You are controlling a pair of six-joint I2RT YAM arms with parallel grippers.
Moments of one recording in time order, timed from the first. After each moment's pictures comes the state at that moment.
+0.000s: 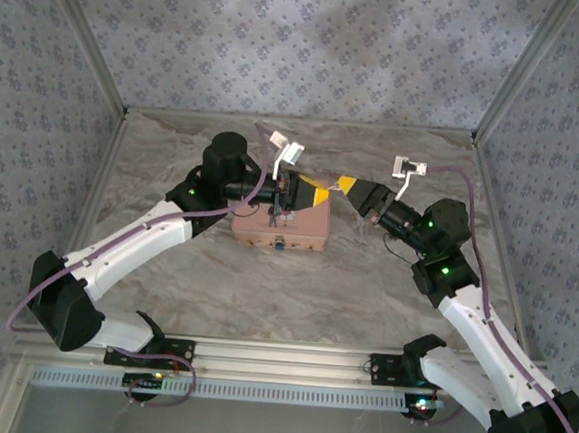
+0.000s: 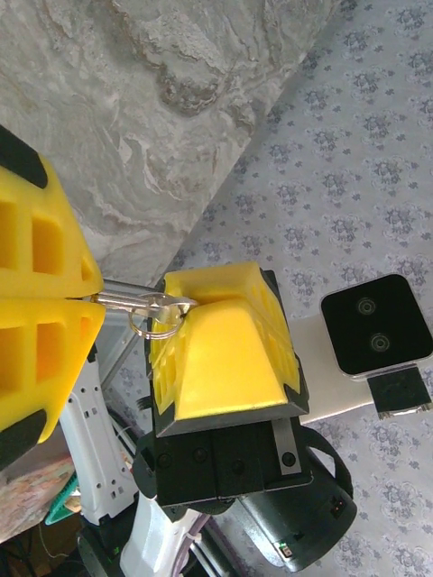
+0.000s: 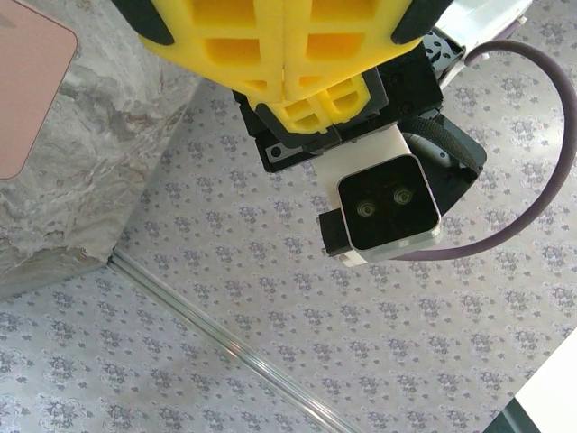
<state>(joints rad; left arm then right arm) -0.73 1.37 1.20 0.06 0.82 -0.56 0.43 0.86 0.76 0.29 -0.56 1.04</state>
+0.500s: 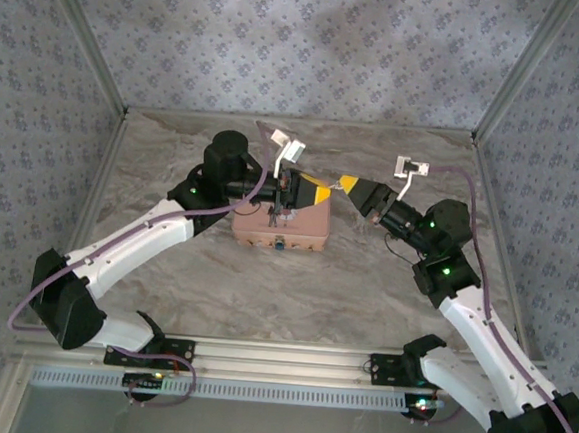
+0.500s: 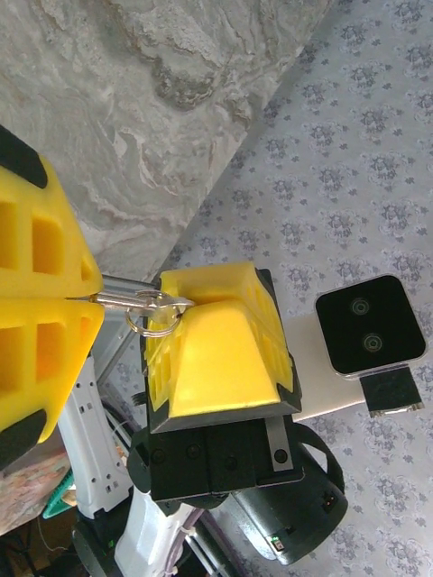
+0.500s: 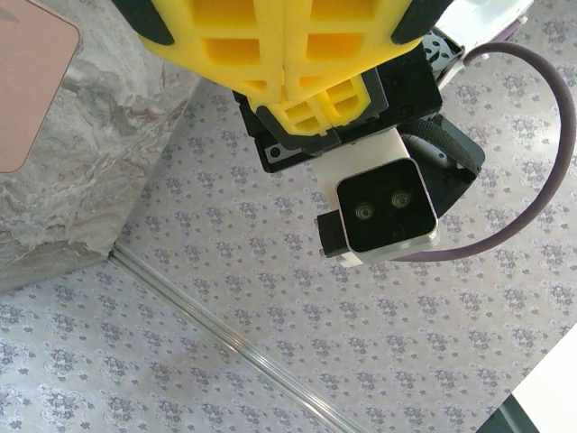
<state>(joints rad) -0.73 1.38 1.22 0.08 0.82 -0.58 0.43 0.86 0.76 0.28 -0.56 1.03</state>
